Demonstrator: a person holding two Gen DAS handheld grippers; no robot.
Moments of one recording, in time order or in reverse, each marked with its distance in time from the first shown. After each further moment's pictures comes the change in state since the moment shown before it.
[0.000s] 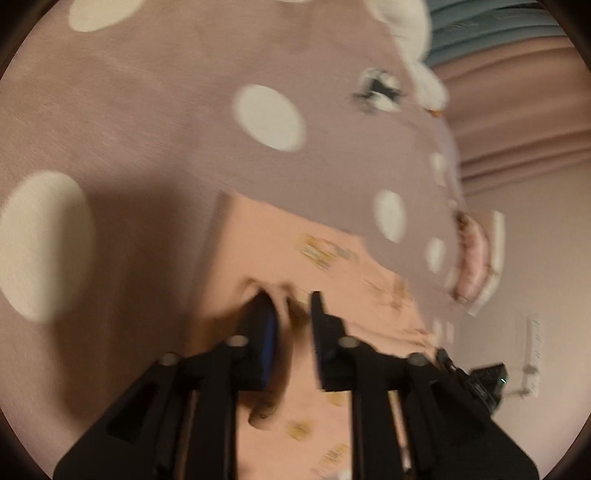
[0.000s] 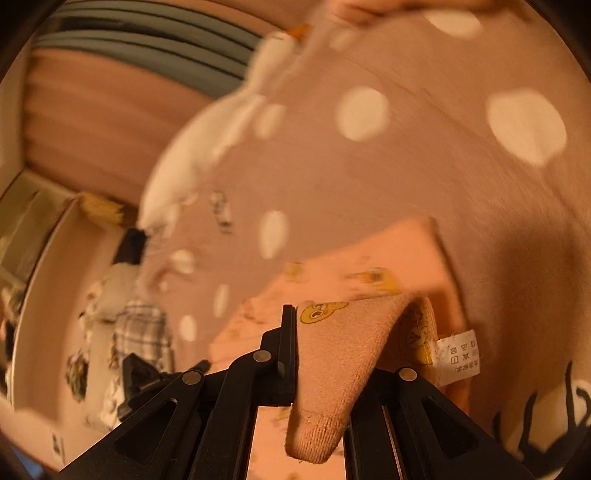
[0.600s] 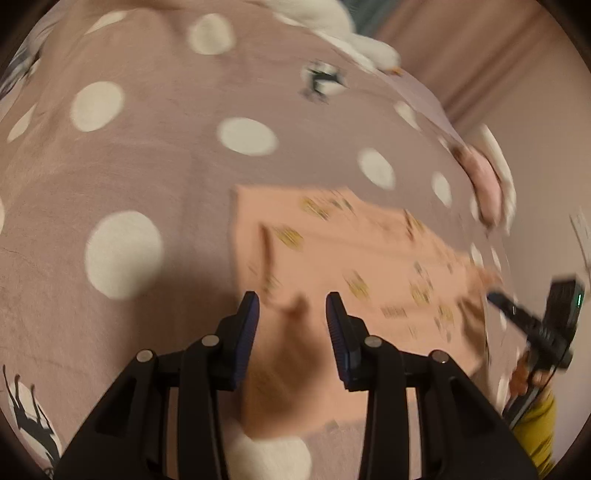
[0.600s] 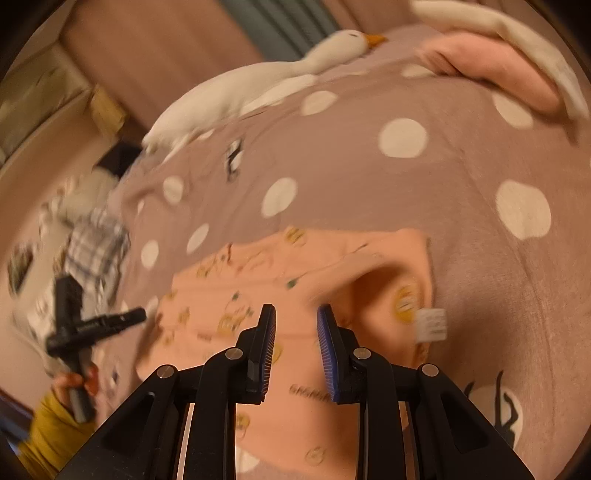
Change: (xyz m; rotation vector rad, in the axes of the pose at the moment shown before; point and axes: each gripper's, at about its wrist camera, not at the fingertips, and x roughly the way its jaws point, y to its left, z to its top) left arm -0.050 -0.027 -0.071 0.445 -0.049 0.152; right arm -0.037 0.052 -0.041 -0.459 0.058 -0.158
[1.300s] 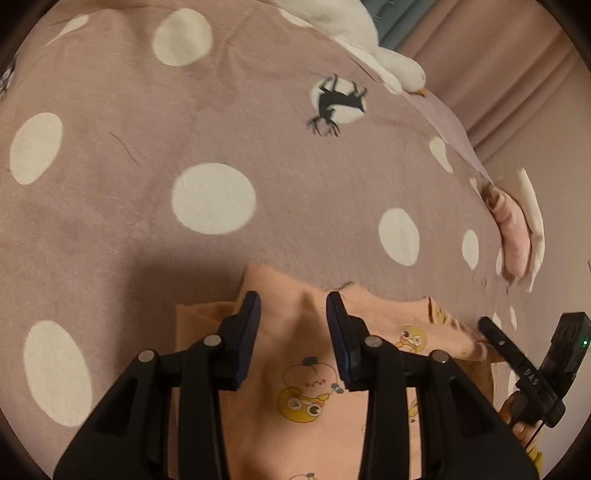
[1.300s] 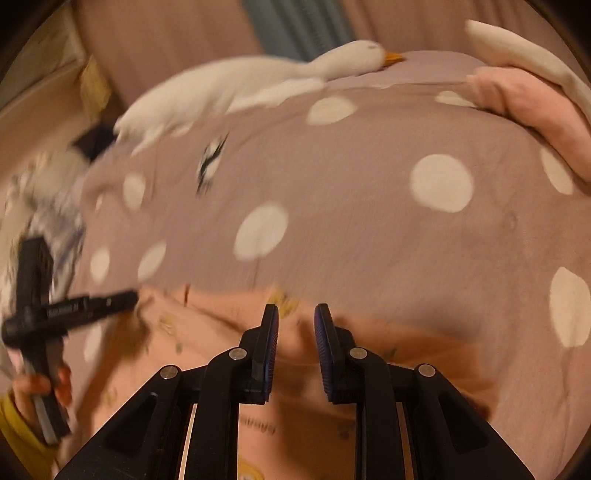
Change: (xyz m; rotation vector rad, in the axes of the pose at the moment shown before) left arm 0.074 -0.001 0.099 -0.124 -0.071 0.066; right arm 0.076 -0.006 0.066 -0.054 -0.066 -0.146
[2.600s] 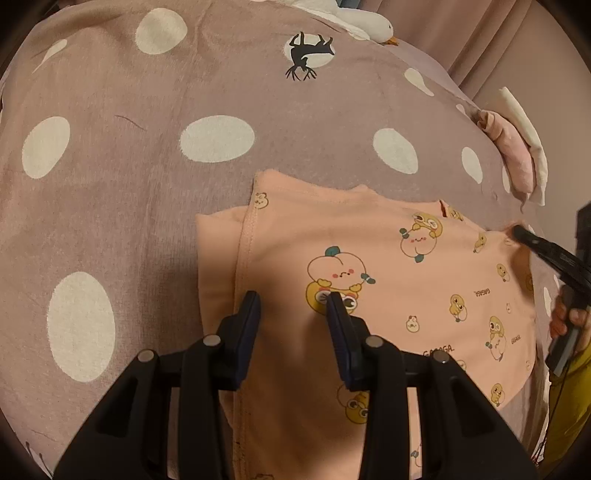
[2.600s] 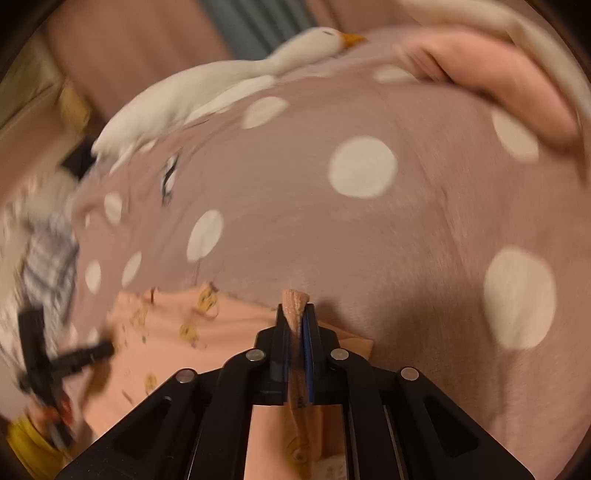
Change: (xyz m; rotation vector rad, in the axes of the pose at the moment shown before) left arm -0.006 0.005 -0.059 0.216 0.081 0.057; right arm -0.016 -0.037 0.004 0.008 0.065 0.001
